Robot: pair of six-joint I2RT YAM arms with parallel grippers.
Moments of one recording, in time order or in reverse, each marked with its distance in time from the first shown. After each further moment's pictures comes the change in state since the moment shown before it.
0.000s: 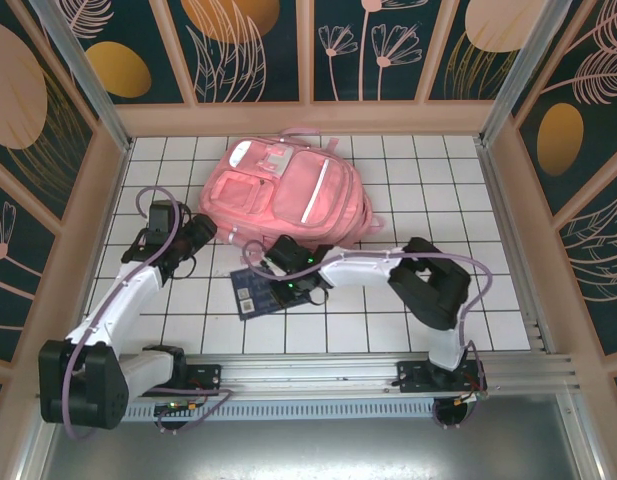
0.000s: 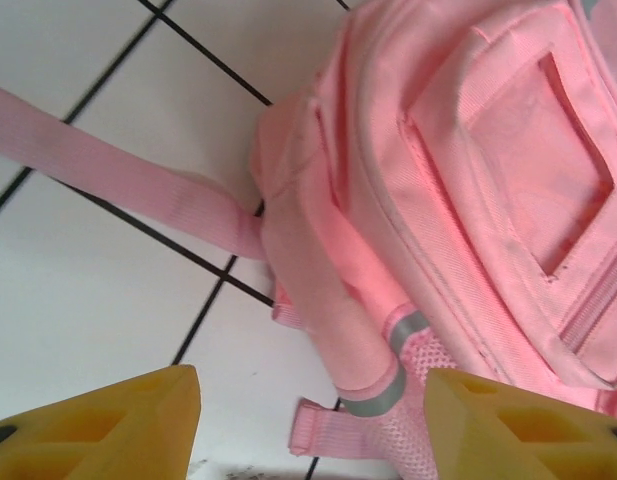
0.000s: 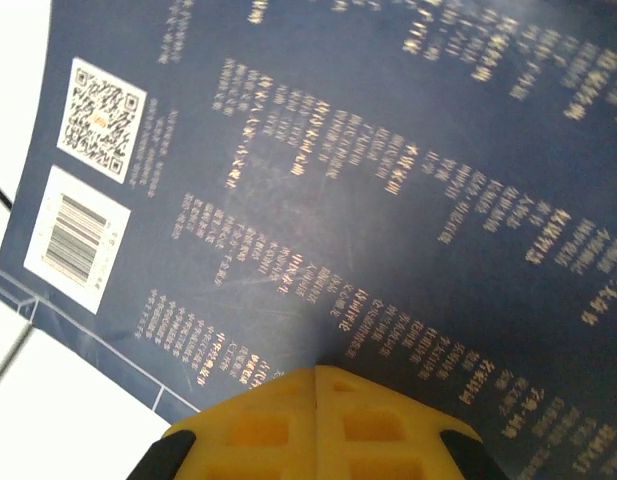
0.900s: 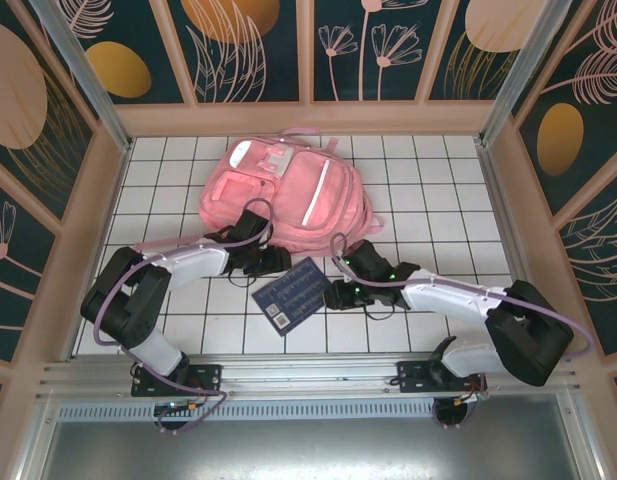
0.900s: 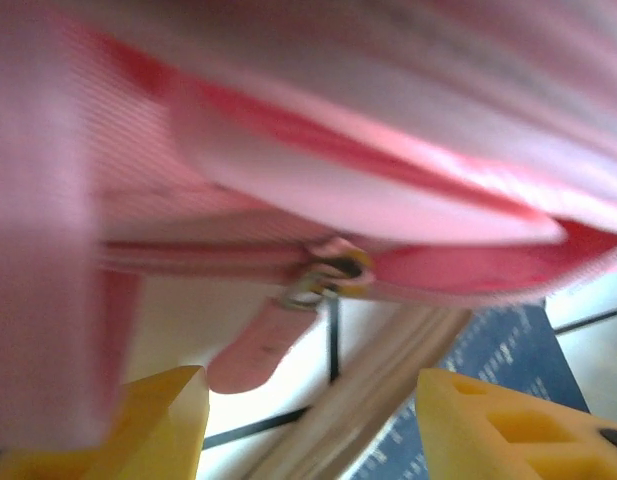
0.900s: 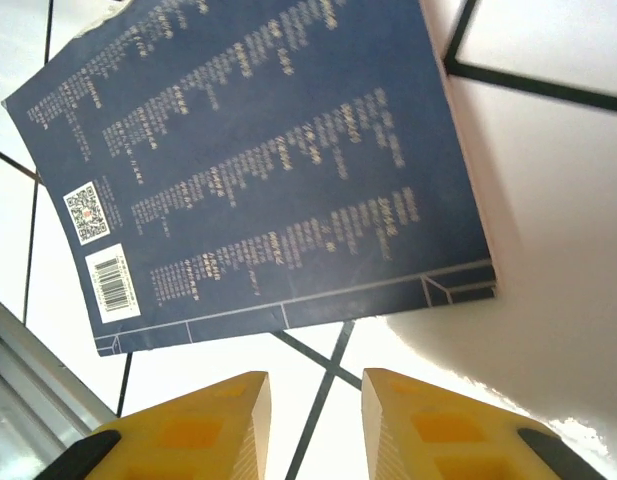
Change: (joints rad) left arm -0.459 0.477 0.107 0.097 0.190 0.115; right arm -0.238 -0.559 -0.543 0.109 -0.142 0.254
